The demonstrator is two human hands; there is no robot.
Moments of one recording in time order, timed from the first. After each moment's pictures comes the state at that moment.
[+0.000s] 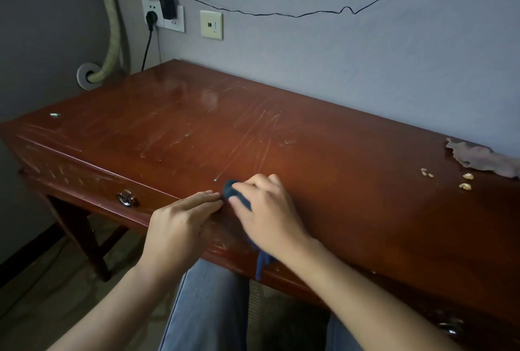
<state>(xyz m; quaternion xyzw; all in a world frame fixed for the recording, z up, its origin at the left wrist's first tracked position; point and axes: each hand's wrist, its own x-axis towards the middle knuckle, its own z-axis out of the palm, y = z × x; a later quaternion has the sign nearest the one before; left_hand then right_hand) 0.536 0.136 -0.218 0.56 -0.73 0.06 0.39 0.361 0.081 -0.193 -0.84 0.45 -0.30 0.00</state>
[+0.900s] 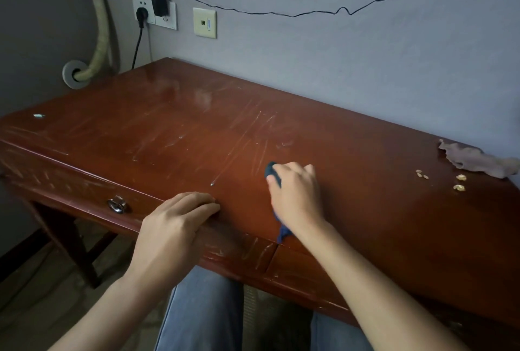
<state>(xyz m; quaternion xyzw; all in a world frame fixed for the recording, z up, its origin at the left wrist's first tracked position) 0.548 0.134 -0.220 0.56 -0.75 0.07 0.35 0.335 0.040 -0.182 -0.75 0.60 -0.28 -0.05</state>
